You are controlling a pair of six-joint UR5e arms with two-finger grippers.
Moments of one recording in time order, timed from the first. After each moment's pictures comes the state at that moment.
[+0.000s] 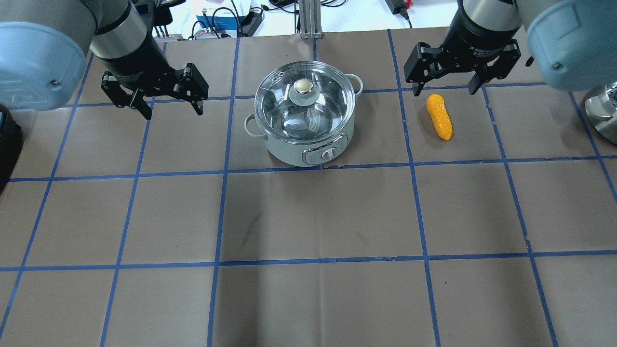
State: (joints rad) left arm -1.58 -1.64 -1.56 -1.50 1.57 -0.05; right arm 1.60 -1.55 1.56 -1.68 -1.54 0.02
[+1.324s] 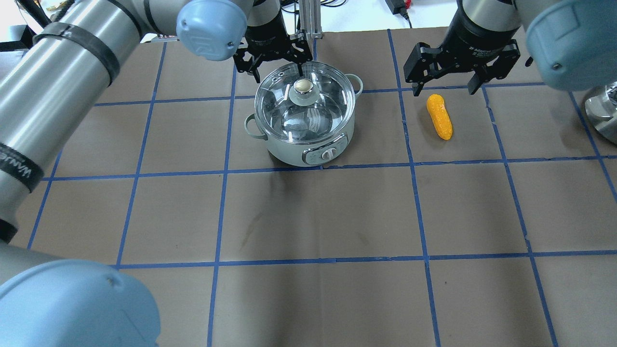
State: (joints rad) left arm -1.82 -2.10 -1.19 -1.34 1.52 -0.34; right arm 1.60 -1.55 1.56 -1.68 -1.54 0.02
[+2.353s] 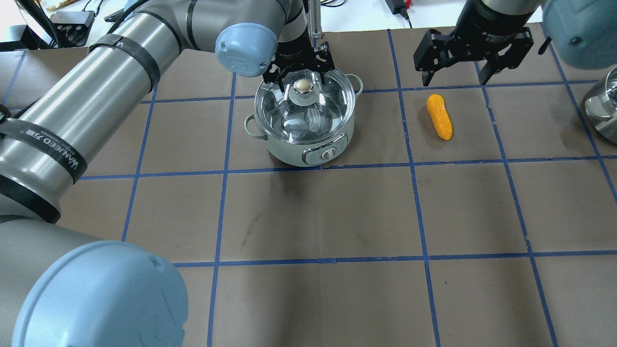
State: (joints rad) left arm -1.86 -2.15 -1.20 -1.28 1.49 -0.39; right arm 1.55 -1.51 1.47 -1.61 -1.55 0.00
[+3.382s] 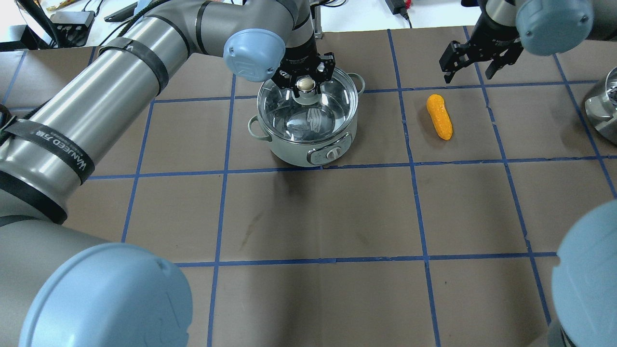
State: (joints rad) left arm -1.87 -2.14 -1.20 -1.28 1.51 -0.39; right arm 1.41 -1.10 1.47 -1.98 -1.54 -0.28
